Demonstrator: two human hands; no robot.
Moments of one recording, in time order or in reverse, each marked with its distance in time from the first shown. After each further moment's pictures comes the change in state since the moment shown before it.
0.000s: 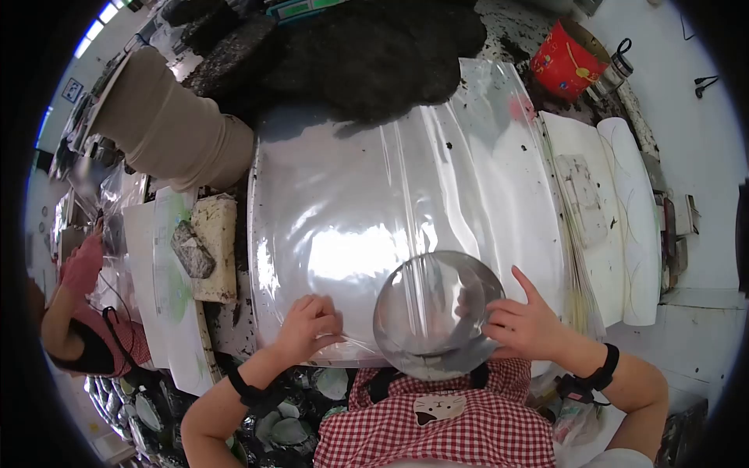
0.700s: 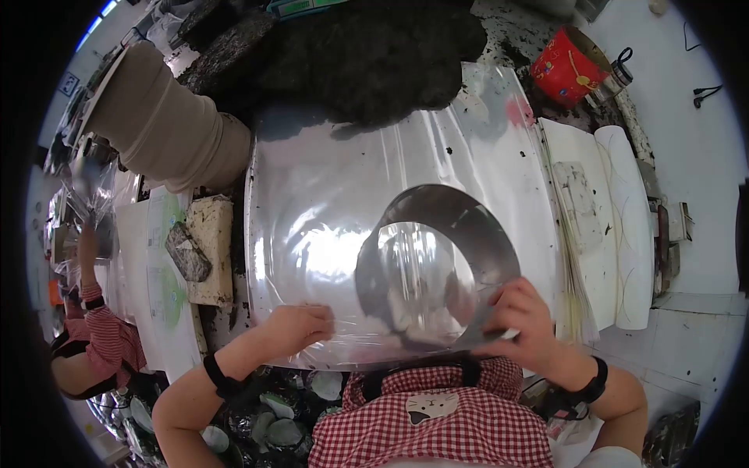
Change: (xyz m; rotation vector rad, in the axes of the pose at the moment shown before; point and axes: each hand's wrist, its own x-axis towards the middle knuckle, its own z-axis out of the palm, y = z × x) left_hand 0.011 -0.019 -0.024 -0.074 -0.301 0.102; right_hand 0.037 -0.022 -0.025 0.401 0.455 0.284
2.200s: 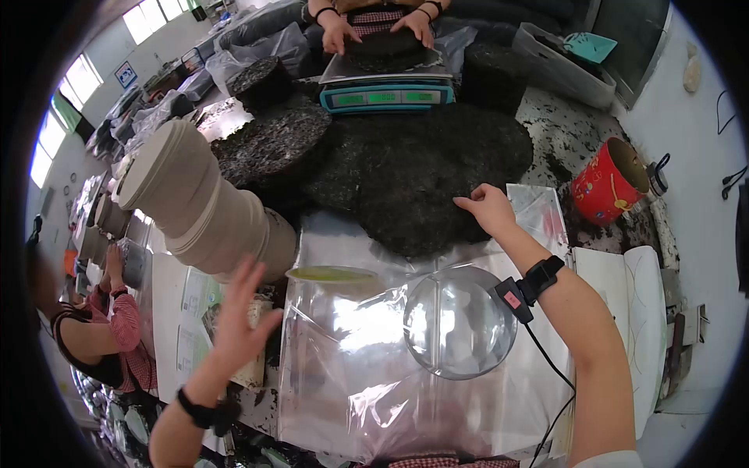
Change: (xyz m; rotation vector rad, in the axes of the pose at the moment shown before) left_hand 0.000 -0.027 -0.179 0.216 0.819 -0.460; right_hand 0.357 0.218 -0.006 -0.061 0.197 0.546
